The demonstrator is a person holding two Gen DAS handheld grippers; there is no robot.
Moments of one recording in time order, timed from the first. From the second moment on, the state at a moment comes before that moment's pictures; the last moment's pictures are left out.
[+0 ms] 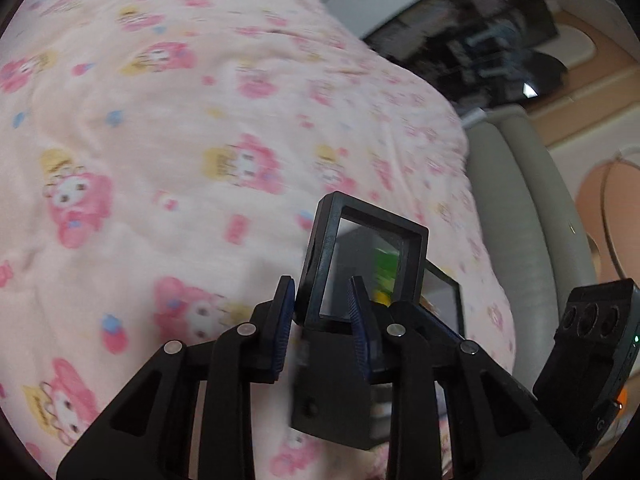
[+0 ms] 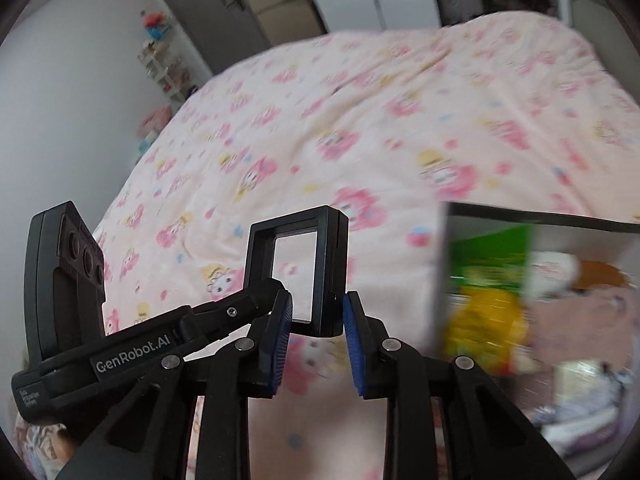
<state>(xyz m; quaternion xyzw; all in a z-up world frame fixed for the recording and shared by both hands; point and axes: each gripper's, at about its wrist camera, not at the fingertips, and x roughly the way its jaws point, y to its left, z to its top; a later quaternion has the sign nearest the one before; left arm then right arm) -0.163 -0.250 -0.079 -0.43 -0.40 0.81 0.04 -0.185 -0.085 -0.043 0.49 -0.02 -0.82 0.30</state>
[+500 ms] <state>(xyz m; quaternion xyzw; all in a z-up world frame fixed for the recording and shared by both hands) -0.219 -0.047 -0.089 -0.53 -0.25 0.79 0.18 -0.172 0.126 -0.052 0.49 -0.07 -0.85 0.19</state>
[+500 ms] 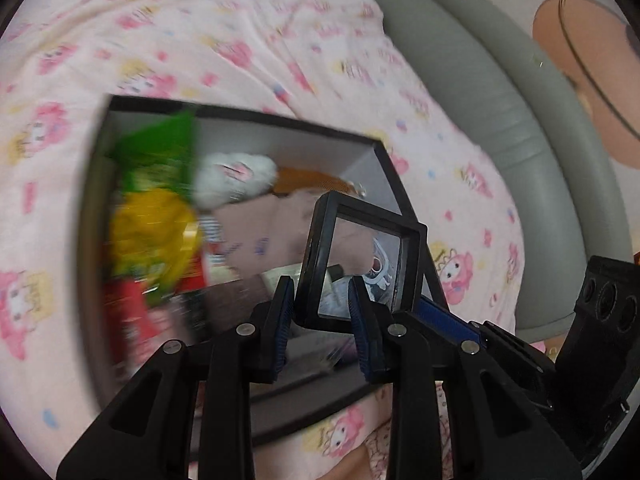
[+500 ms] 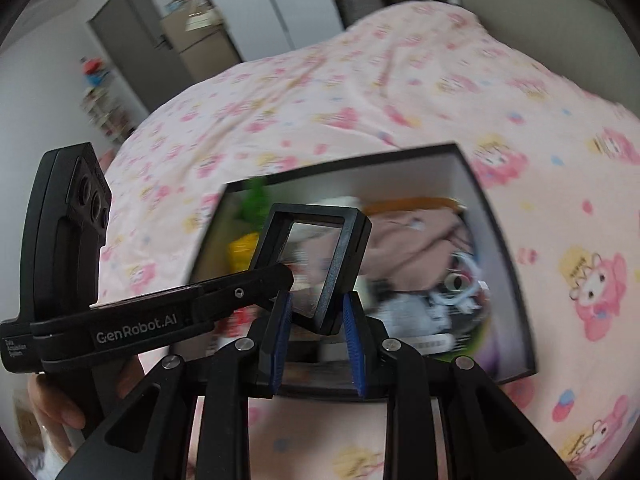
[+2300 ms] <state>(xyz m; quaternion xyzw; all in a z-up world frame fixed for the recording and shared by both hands) -0.177 -0.054 0.020 -0.37 -0.06 0.93 0.00 -0.166 0.151 0.012 0.40 -0.02 -0.91 0.05</state>
